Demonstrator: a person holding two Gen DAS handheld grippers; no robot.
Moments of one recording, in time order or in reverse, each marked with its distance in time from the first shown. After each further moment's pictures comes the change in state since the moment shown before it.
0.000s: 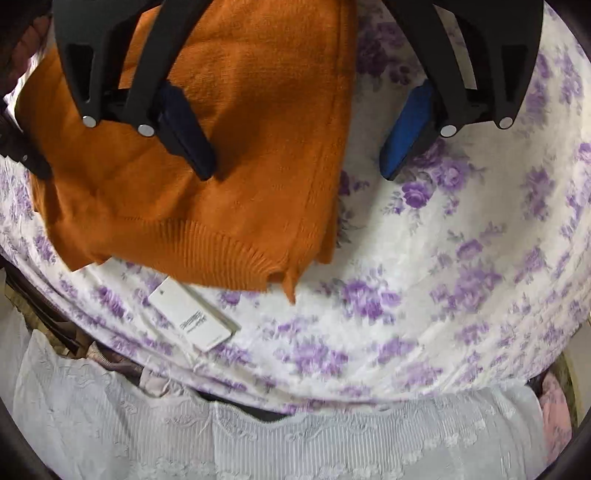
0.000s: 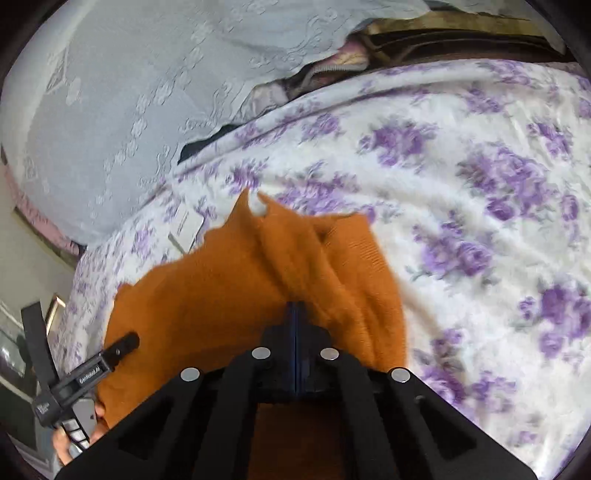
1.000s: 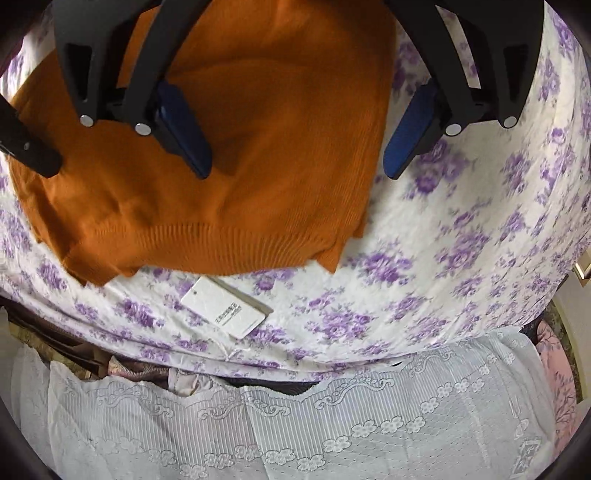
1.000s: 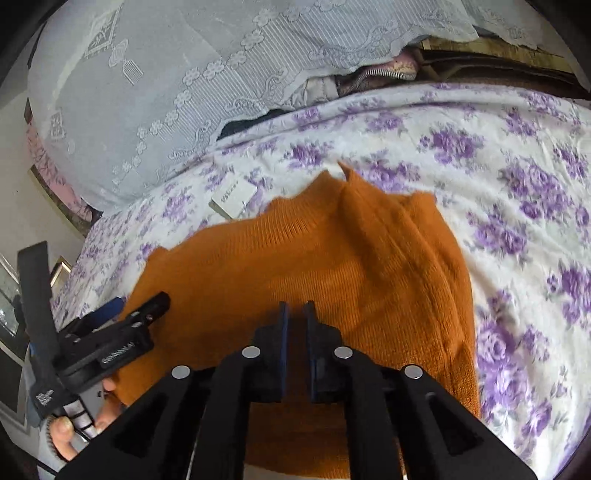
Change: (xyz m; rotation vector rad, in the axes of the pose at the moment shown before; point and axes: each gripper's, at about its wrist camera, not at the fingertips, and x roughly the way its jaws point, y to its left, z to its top) left arm -0.018 -0.041 -0.019 0.121 -0.094 0.090; right arm 0.001 0.038 -0.031 -0.127 0.059 0.060
